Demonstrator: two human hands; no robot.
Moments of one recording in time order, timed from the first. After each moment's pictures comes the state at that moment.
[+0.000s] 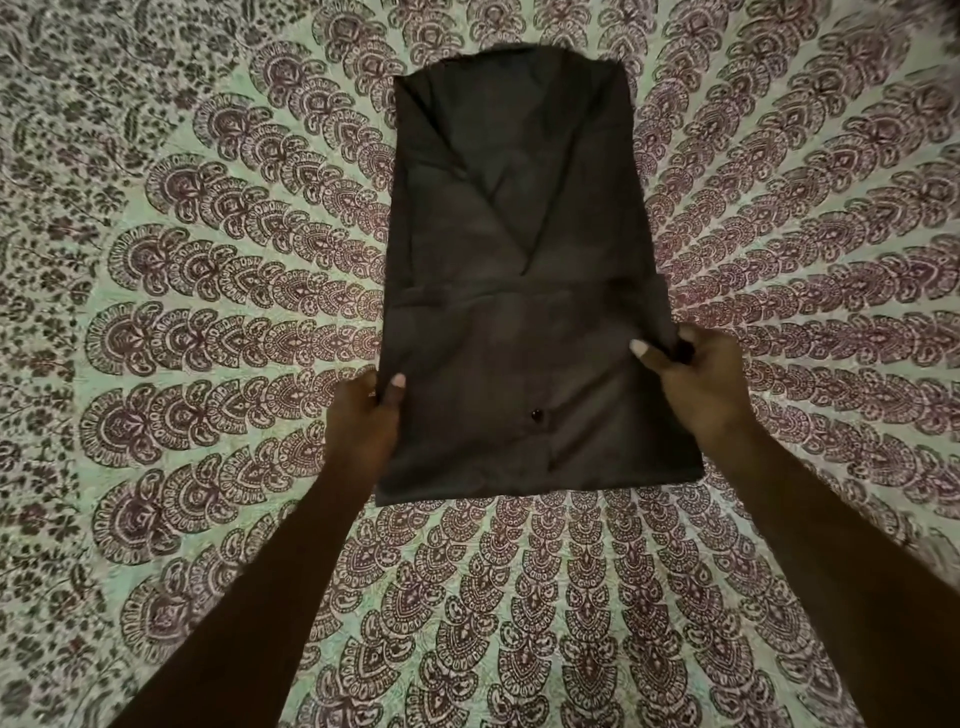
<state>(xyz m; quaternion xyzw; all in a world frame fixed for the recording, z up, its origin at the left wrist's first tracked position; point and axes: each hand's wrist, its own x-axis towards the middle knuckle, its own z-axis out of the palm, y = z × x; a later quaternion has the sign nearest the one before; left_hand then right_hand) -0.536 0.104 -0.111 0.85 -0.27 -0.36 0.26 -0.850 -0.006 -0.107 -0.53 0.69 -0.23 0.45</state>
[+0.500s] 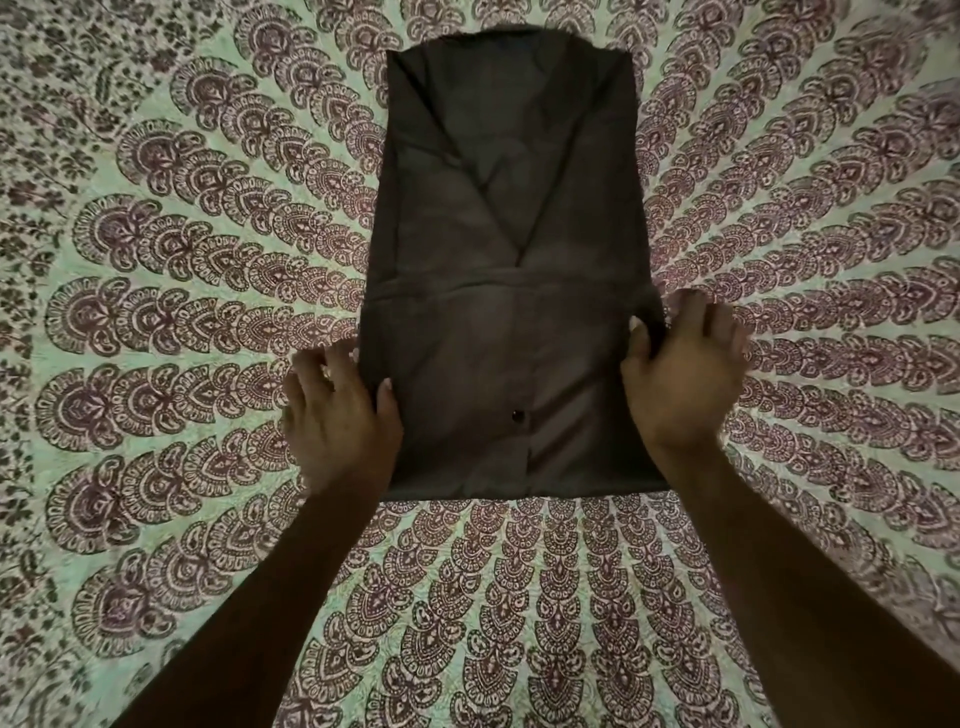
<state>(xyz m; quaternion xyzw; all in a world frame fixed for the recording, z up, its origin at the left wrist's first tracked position) -0.567 0.112 -0.096 0.88 -0.44 -0.10 0.12 -0.826 -0.007 -0.099 -0.65 0.74 -0.13 0.09</state>
